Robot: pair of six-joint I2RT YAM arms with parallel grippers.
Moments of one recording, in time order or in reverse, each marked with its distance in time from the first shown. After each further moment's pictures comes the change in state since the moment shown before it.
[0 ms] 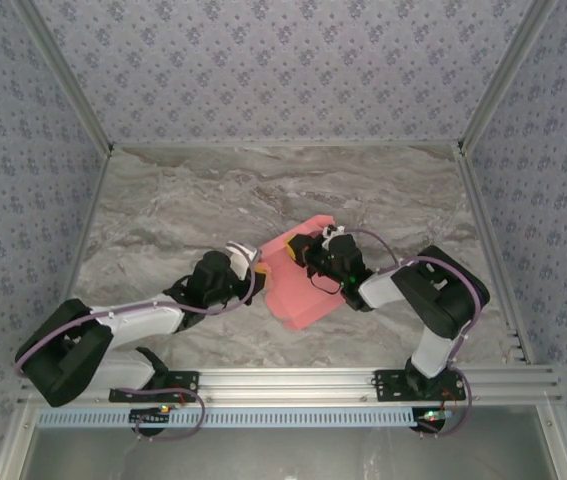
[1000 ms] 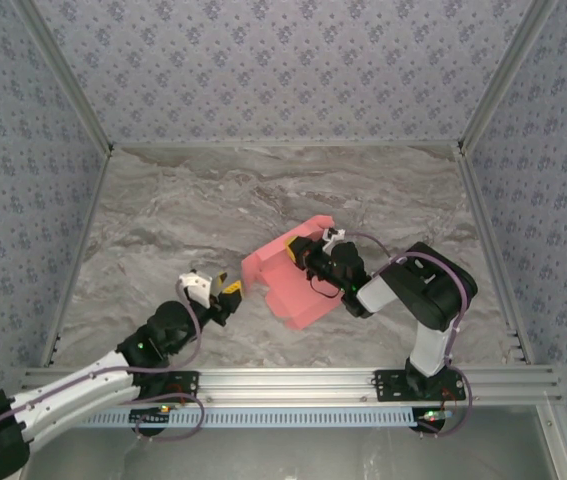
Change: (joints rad) left arm -0.172 -0.812 -0.354 -0.102 -0.443 0.008; right arm 0.014 0.074 -0.048 0.201 0.024 -0.018
